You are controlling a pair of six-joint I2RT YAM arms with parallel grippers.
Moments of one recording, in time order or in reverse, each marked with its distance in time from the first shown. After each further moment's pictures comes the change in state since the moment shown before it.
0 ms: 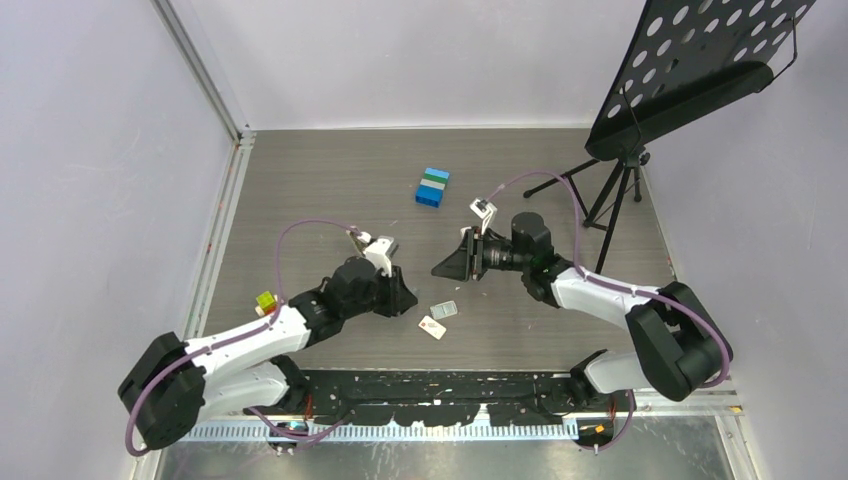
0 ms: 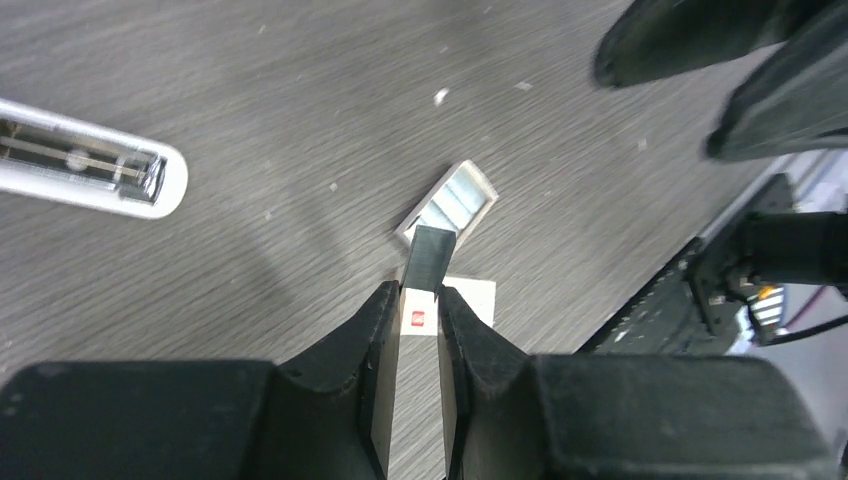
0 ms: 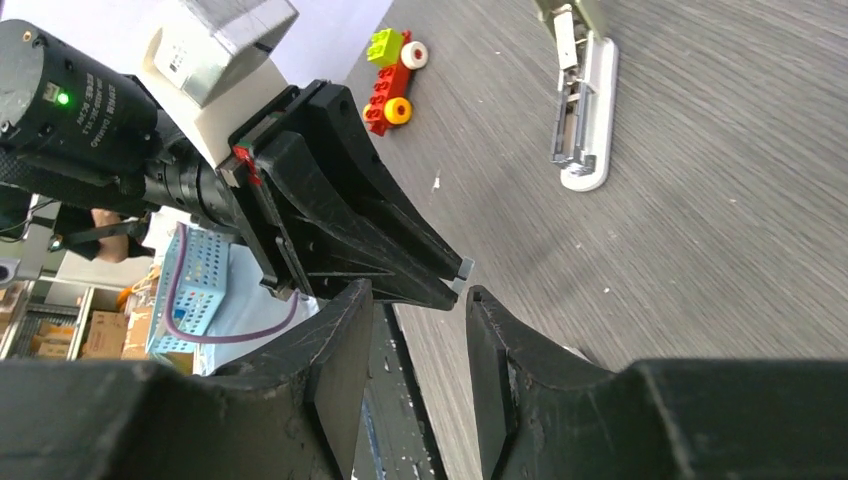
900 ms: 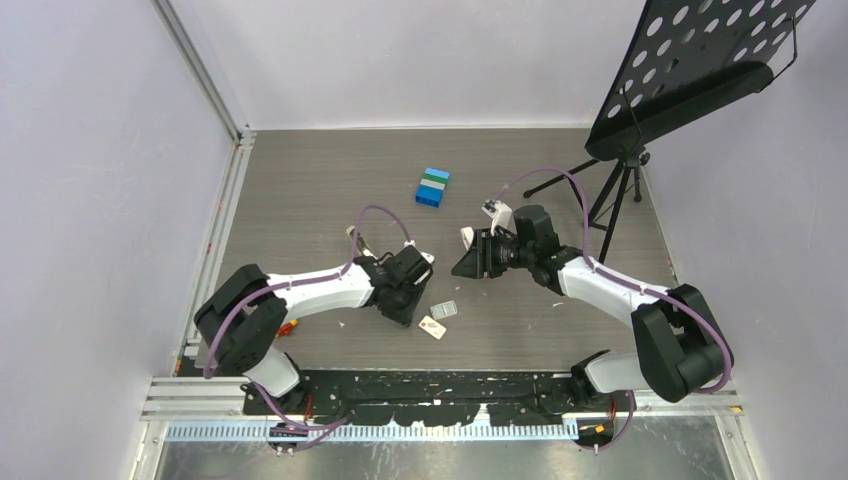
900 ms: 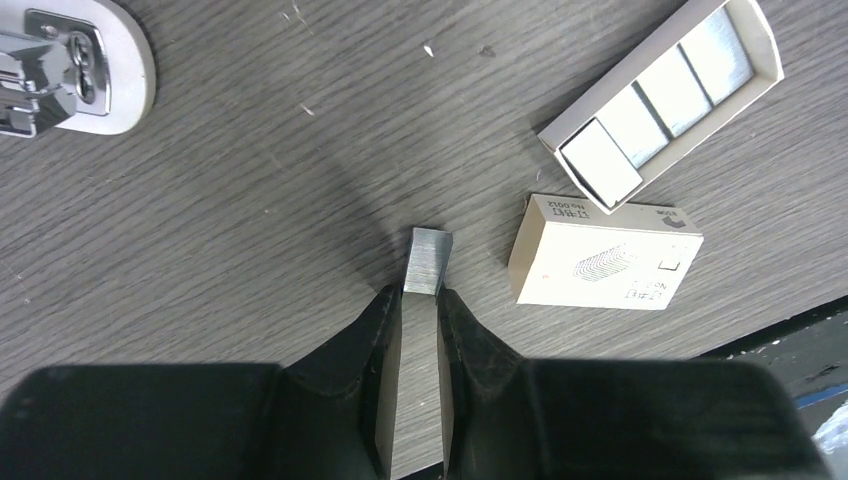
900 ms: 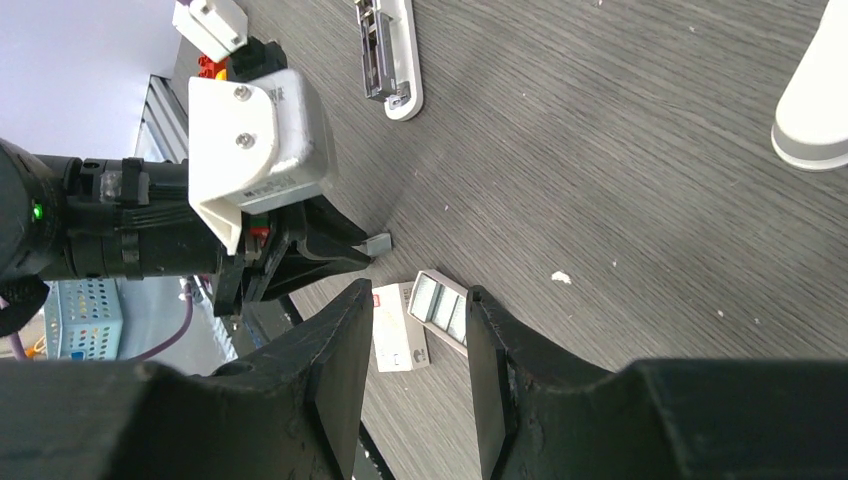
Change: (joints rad) left arm -0.085 0.492 0.403 -0.549 -0.071 0.147; right arm -0.077 -0.010 0.074 -0.420 0.135 -0.205
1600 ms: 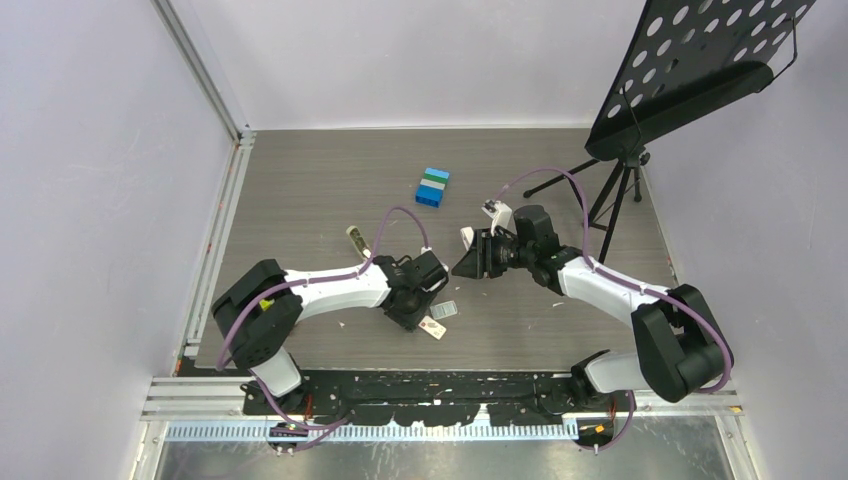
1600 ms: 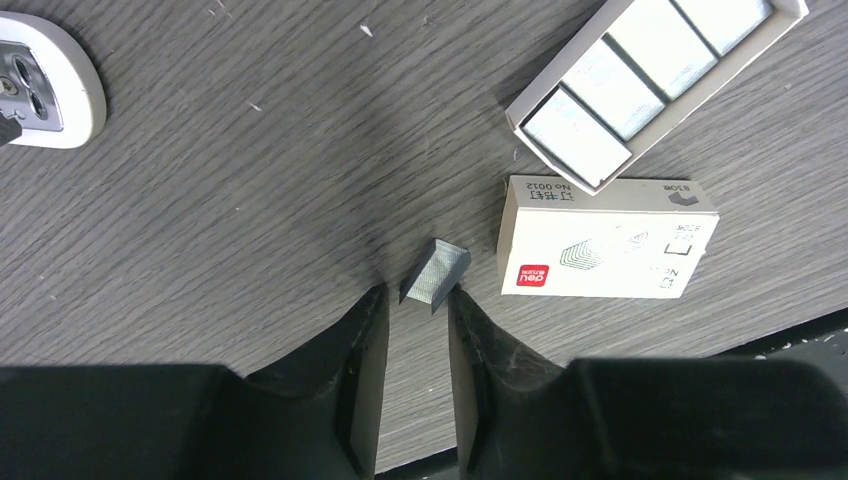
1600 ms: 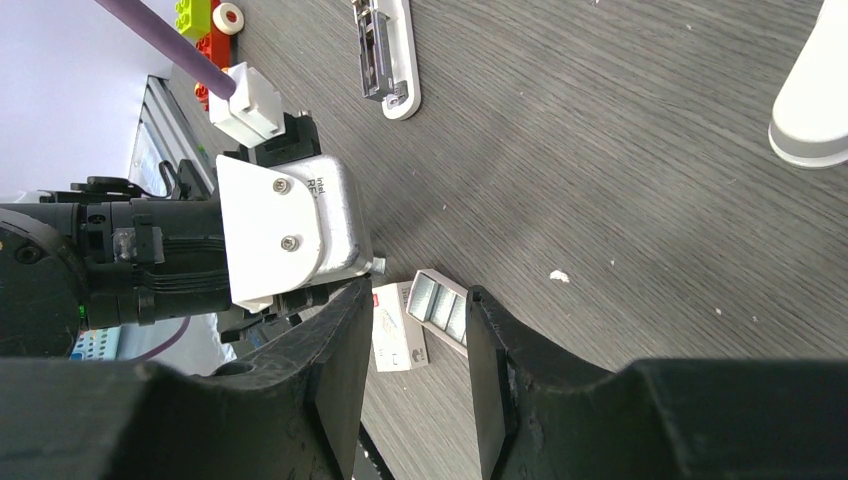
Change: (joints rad) left arm -0.079 0.072 0.087 -0.098 -0.061 0.064; right arm 0.000 0.000 0.000 -0.002 0.002 0.000
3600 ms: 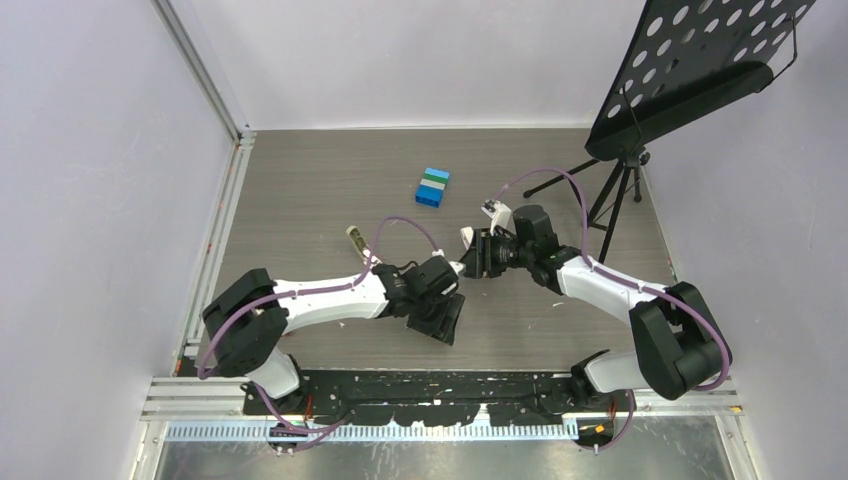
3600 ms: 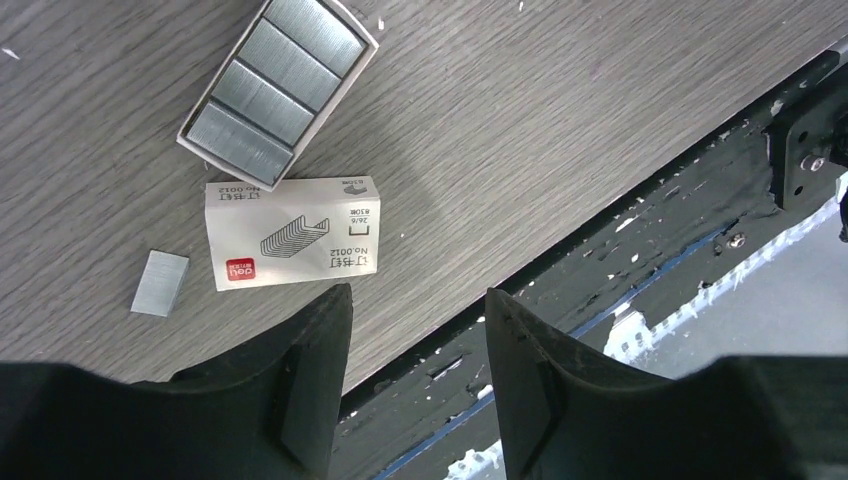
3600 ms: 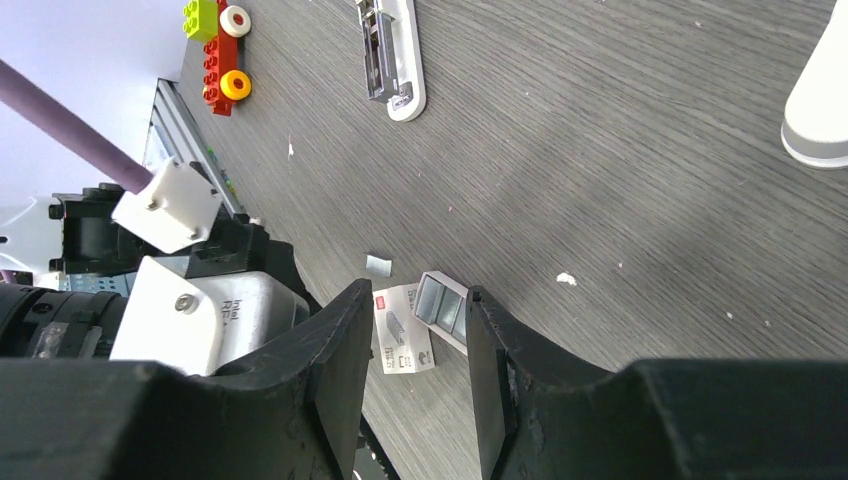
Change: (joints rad) left arm -0.081 -0.064 -0.005 0.165 0.215 -0.264; right arm 0.000 0.013 0.000 0.015 -0.011 0.021
